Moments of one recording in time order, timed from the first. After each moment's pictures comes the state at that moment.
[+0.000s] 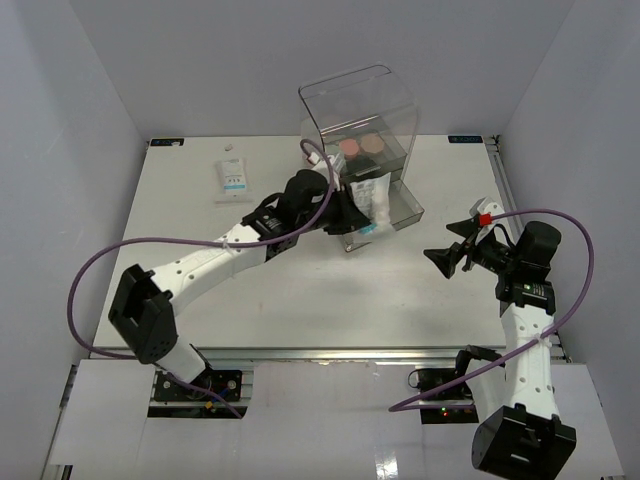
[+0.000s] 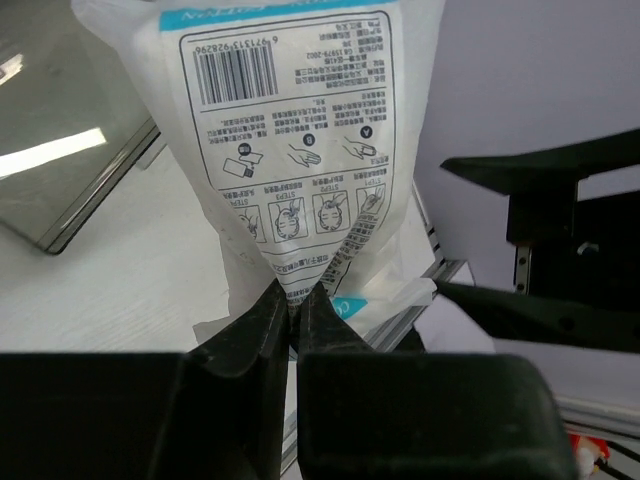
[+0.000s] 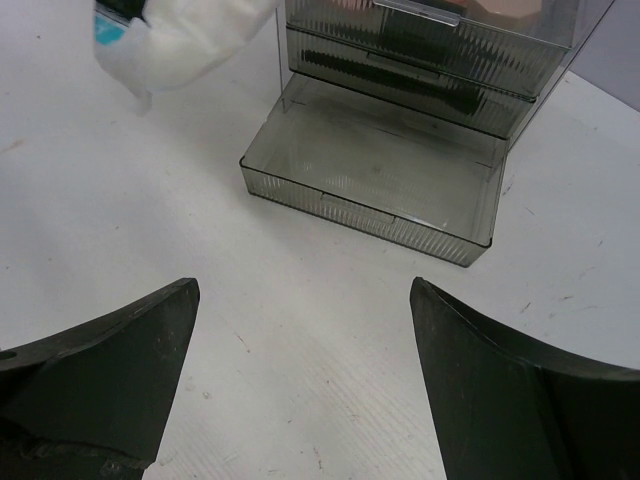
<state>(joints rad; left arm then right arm) -0.80 1.54 1.29 -0.15 0.14 -0.73 -0.27 0.78 0.62 -0.22 -1.08 -0.40</state>
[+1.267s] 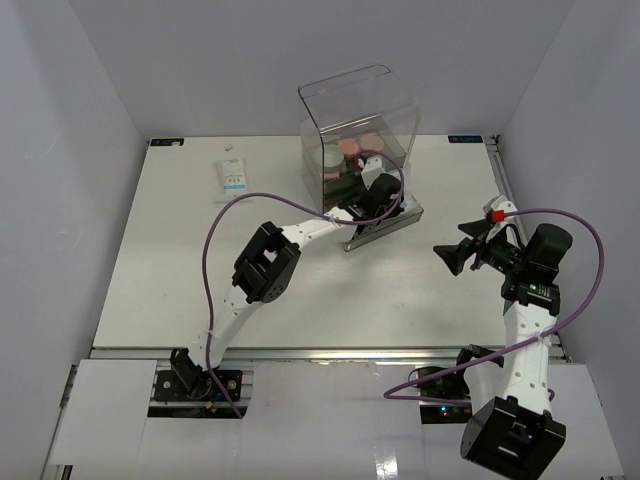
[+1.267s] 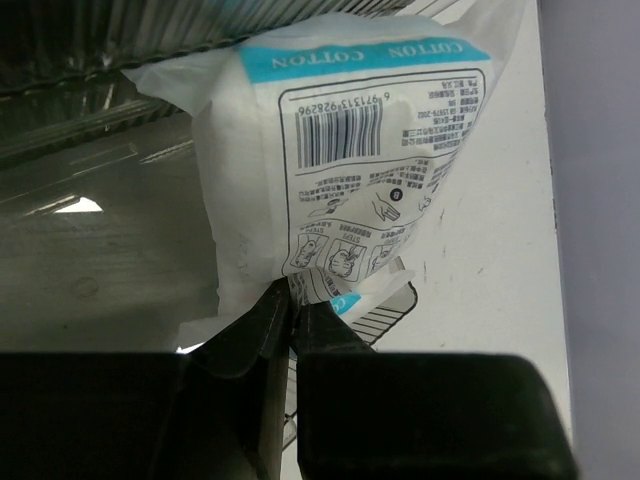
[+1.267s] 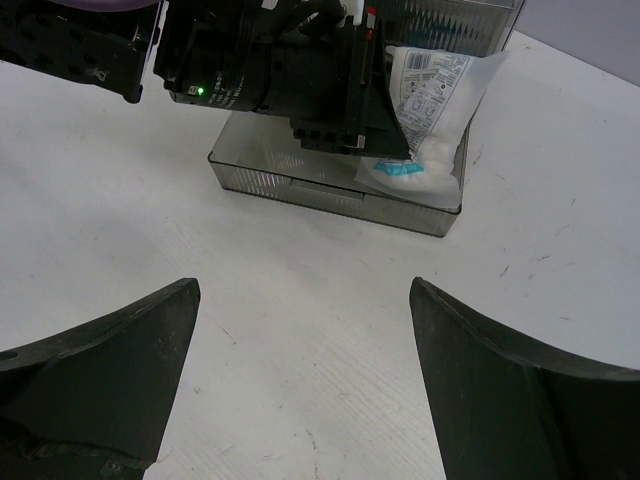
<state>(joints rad) -0.86 2.46 2.04 -0.09 -0.35 -0.86 -0.37 0.79 0.62 -0.22 -1.09 -0.36</state>
